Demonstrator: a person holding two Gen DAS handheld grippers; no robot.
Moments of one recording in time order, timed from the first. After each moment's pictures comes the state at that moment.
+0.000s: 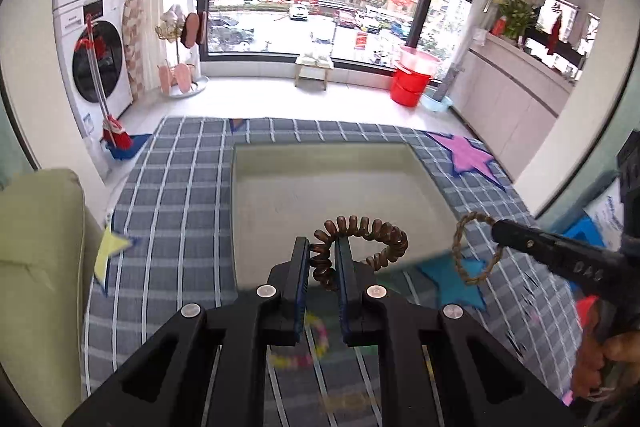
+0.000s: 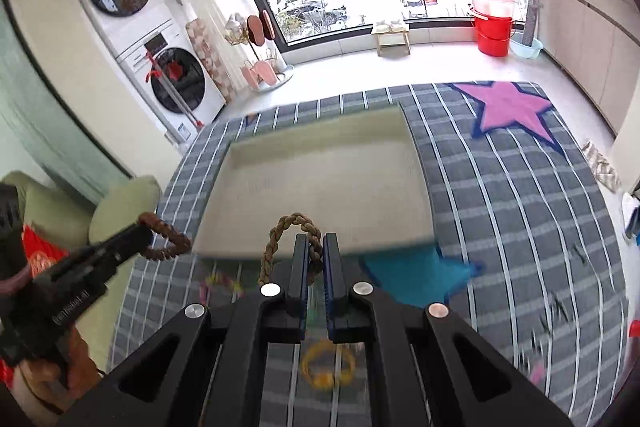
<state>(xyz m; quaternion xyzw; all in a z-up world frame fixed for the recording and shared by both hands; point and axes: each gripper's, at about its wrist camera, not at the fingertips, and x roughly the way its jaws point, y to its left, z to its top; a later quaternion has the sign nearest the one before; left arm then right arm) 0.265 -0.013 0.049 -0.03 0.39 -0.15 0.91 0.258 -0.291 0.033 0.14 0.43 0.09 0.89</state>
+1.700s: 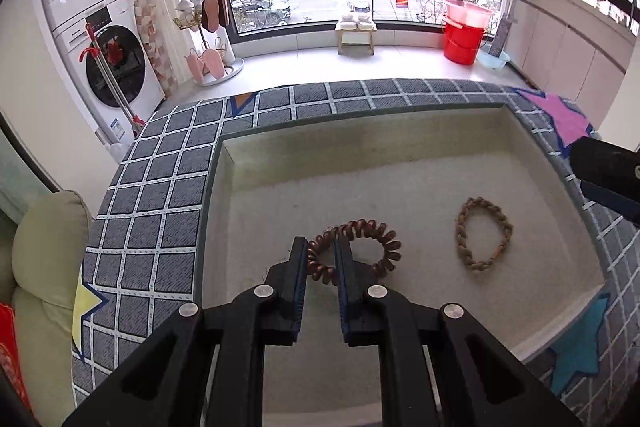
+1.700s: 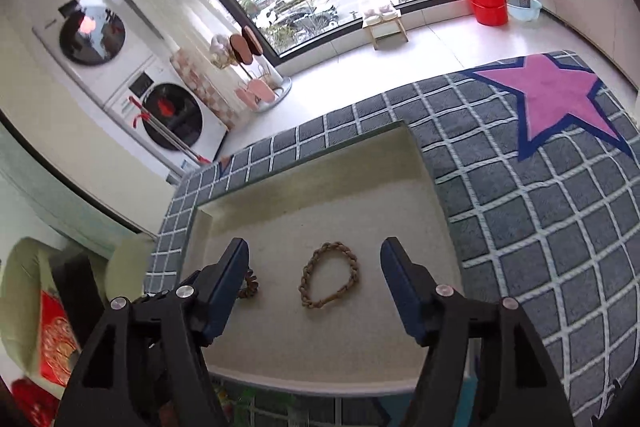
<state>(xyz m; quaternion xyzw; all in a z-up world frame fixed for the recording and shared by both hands) 0.367 -0.073 -0.040 0.06 0.44 -0.06 0.90 0.355 -0.320 -0.027 0.25 0.42 0.09 0.87</state>
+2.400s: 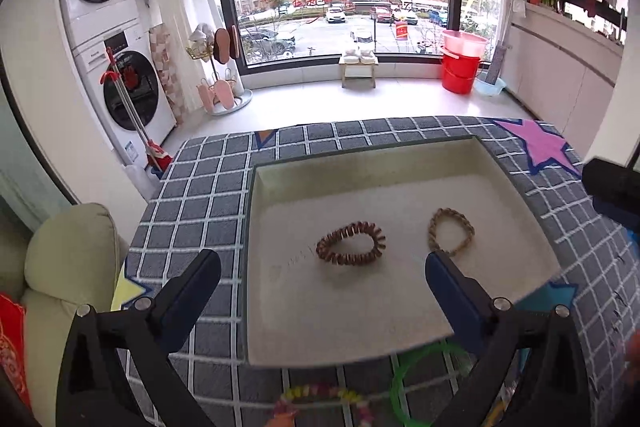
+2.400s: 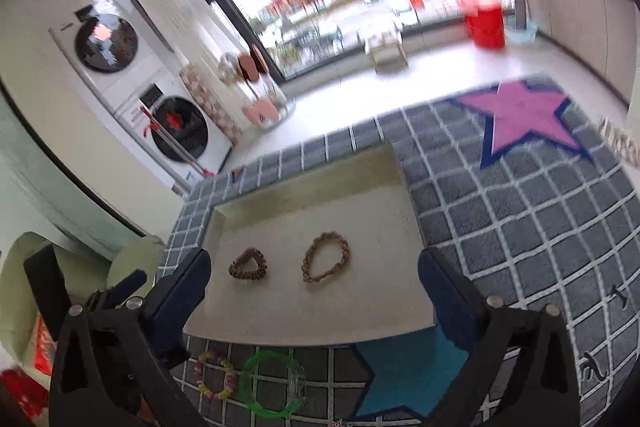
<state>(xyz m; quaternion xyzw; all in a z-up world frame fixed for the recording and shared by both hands) 0.314 -0.059 0.003 0.06 0.38 -0.06 0.92 0.302 -0.328 0.005 0.22 0.37 0.09 0.90</state>
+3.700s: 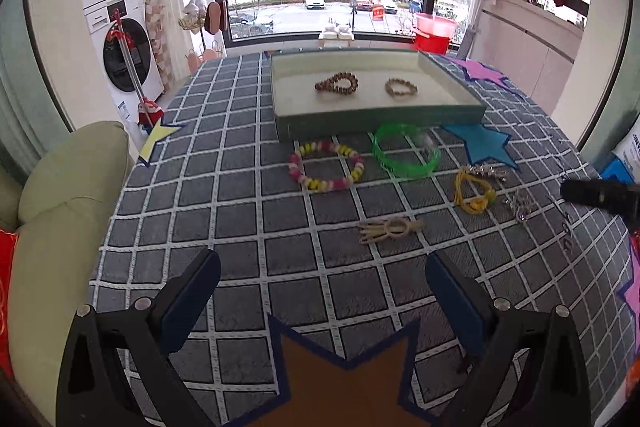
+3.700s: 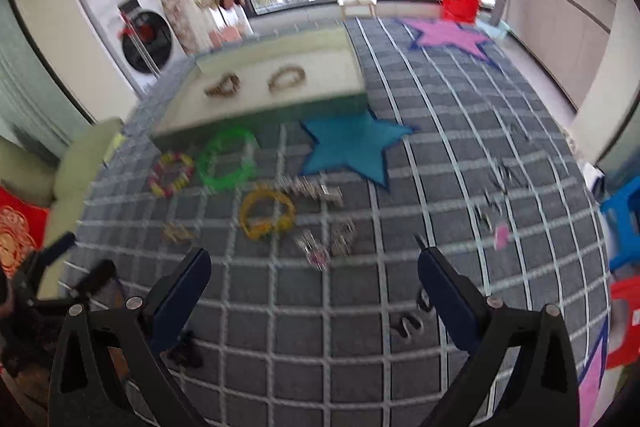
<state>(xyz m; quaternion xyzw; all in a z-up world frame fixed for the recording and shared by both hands) 0.116 0.002 -0.036 0.04 0.41 -0.10 0.90 0.123 -0.297 -0.025 0.10 0.49 0.03 0.87</state>
